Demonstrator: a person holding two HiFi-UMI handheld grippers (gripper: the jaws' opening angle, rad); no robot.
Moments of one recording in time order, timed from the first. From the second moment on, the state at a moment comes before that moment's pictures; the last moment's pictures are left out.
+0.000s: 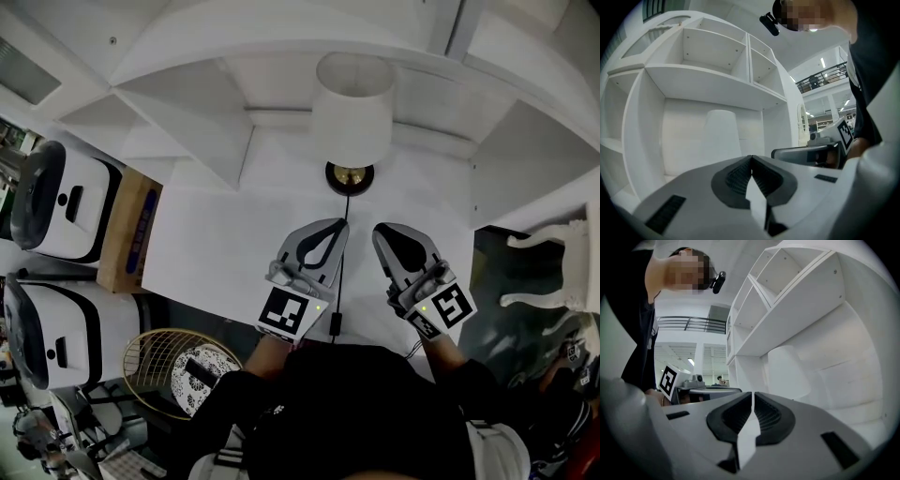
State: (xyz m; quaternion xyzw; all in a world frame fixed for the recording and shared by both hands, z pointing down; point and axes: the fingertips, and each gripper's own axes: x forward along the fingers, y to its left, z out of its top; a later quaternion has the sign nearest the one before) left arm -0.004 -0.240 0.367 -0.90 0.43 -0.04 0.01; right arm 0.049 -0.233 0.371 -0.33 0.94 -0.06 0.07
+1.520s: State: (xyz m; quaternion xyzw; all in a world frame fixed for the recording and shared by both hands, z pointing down) left arm -0.029 -0.314 0.428 -0.91 0.42 -0.07 -0.03; right arm 0.025 -0.372 0.459 -0.44 0.90 -0.04 0.00
